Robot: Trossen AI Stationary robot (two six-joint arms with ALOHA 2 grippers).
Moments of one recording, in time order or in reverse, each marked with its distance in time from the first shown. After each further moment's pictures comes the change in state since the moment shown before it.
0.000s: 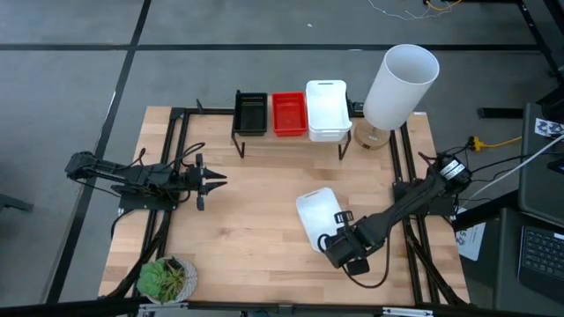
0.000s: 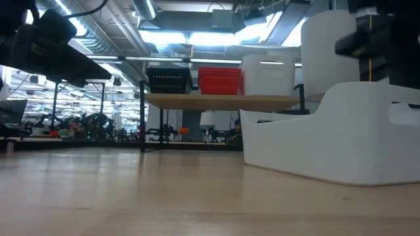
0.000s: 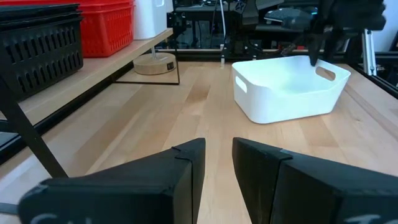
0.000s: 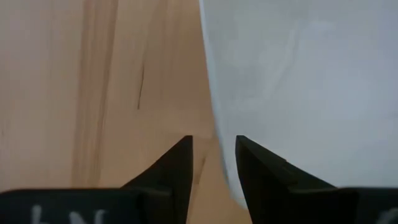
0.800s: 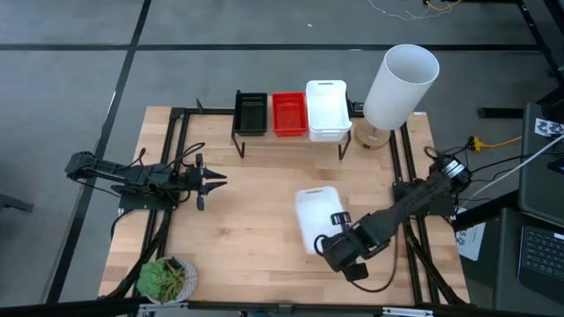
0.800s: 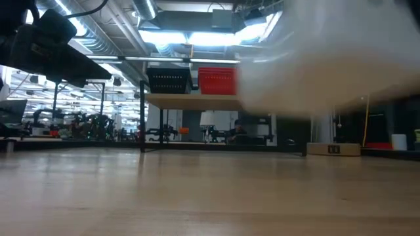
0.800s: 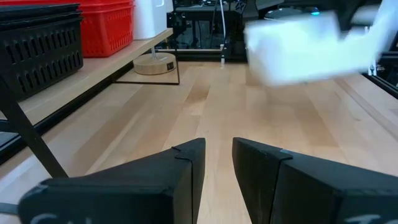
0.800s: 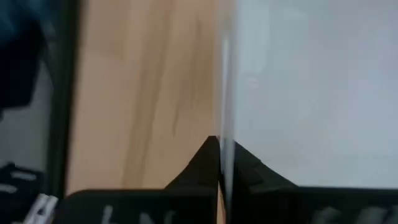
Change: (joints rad) left arm 0.000 0.000 0.000 0.000 0.000 0.000; right arm 0.001 0.002 0.231 -0.122 0.001 0.009
